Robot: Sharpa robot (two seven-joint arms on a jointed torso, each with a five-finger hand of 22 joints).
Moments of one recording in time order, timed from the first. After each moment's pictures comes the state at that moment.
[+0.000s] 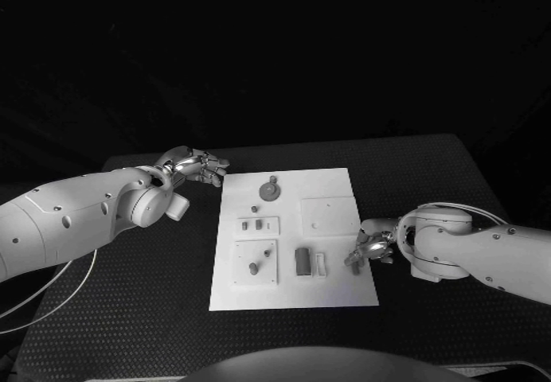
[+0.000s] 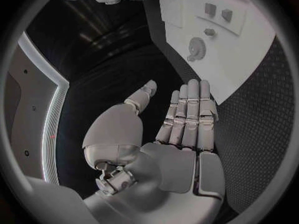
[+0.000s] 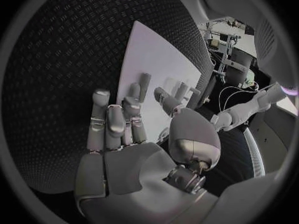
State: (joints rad) left arm 1.24 -0.76 -0.15 1.18 -0.34 -0.19 0.15; left_hand 0.94 -0.03 0.47 -0.24 0.06 0.79 0.20 0.35 0.44 1.01 0.15 0.22 0.31 0.94 0.06 0.68 0.58 0.01 0.98 -0.04 0.07 1.03; right arm 1.16 -0.94 -0.20 1.62 -1.25 0.09 -0.47; right_hand 0.69 -0.14 0.63 -0.18 0.08 1.04 0.07 0.31 0.77 1.14 -0.03 1.16 1.13 1.20 -0.13 1.58 0.92 0.25 1.09 -0.01 0.92 1.31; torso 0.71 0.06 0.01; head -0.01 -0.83
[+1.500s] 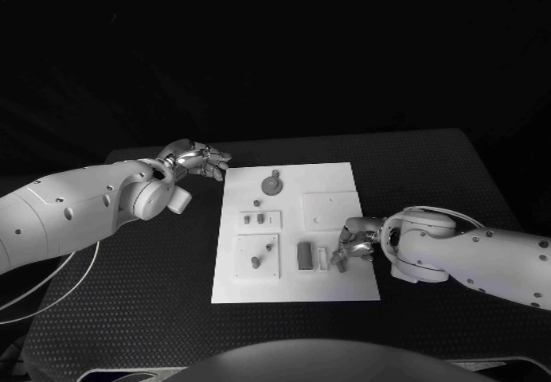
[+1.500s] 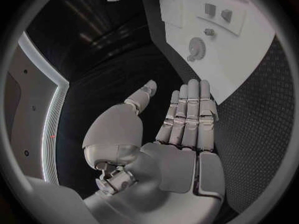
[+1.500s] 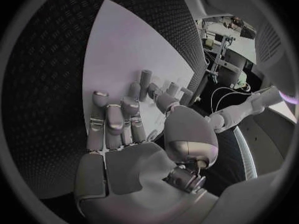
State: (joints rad) left arm 1.24 -0.76 -0.15 1.18 -0.34 -0.18 0.15; left_hand 0.94 -0.03 0.47 -0.24 0.06 0.79 0.20 0.35 0.44 1.01 0.15 0.22 0.31 0.94 0.06 0.68 0.58 0.01 0.98 -0.04 0.07 1.03; right arm 1.12 -0.87 -0.20 1.61 -1.20 -0.02 -0.41; right_hand 0.85 -0.01 0.65 -0.28 0.08 1.04 0.08 0.40 0.73 1.13 -0.02 1.15 1.12 1.16 -0.12 1.57 0.88 0.25 1.06 0.00 0.92 1.31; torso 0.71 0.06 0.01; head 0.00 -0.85
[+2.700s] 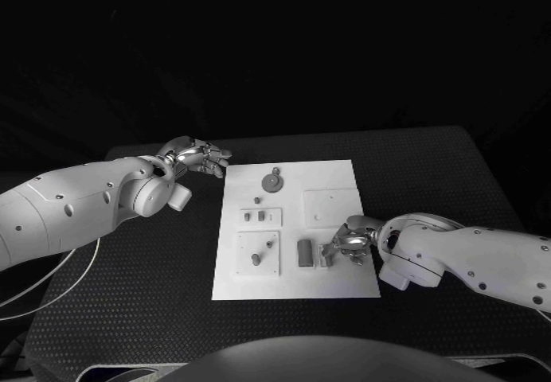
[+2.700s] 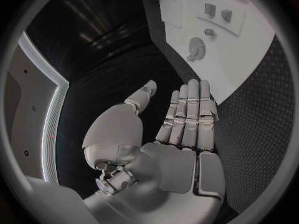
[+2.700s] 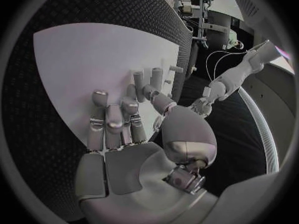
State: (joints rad) left arm 1.24 -0.76 -0.15 1.18 -0.34 -0.18 0.15; left_hand 0.94 -0.03 0.47 -0.24 0.06 0.79 0.20 0.35 0.44 1.01 0.15 0.22 0.31 0.94 0.06 0.67 0.58 0.01 0.98 -0.04 0.07 1.03; right arm 1.11 -0.87 -0.20 1.64 -0.91 -0.18 -0.44; right_hand 0.87 0.02 0.67 -0.29 0.08 1.04 0.09 0.25 0.72 1.13 -0.02 1.15 1.12 1.16 -0.11 1.56 0.88 0.25 1.06 0.00 0.92 1.31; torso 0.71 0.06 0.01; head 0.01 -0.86
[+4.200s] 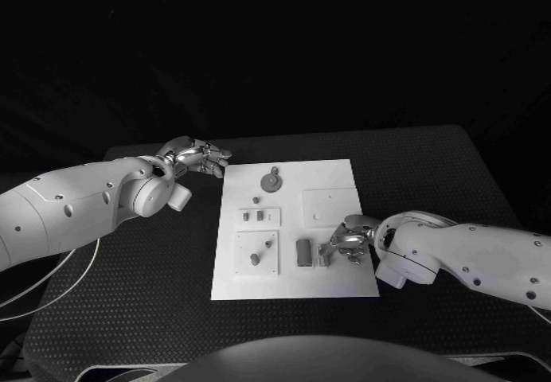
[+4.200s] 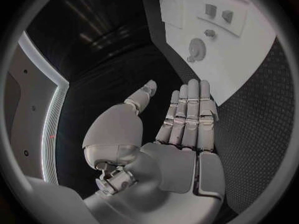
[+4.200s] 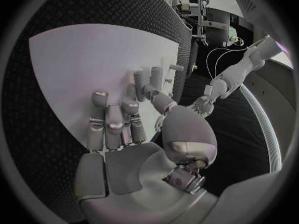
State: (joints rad) left arm 1.24 -0.76 -0.15 1.18 -0.34 -0.18 0.15; left_hand 0.94 -0.03 0.47 -0.24 0.06 0.79 0.20 0.35 0.44 1.01 0.15 0.22 0.31 0.94 0.06 0.67 0.58 0.02 0.98 -0.04 0.07 1.03; right arm 1.11 -0.86 -0.20 1.63 -0.88 -0.18 -0.46; right_hand 0.87 0.02 0.68 -0.29 0.08 1.04 0.08 0.25 0.72 1.13 -0.02 1.15 1.11 1.17 -0.12 1.56 0.88 0.25 1.06 0.01 0.92 1.31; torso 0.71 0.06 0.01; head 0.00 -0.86
